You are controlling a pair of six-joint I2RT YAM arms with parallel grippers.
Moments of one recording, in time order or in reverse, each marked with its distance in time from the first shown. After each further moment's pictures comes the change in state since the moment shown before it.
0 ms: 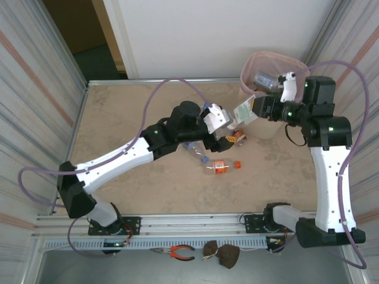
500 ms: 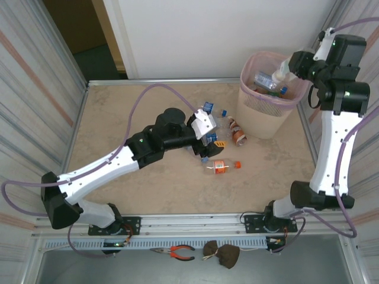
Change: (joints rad) left arm 0.009 -0.155 -0.153 0.031 -0.012 -0.005; right arm -0.164 0.352 0.538 -0.020 0.430 -0.031
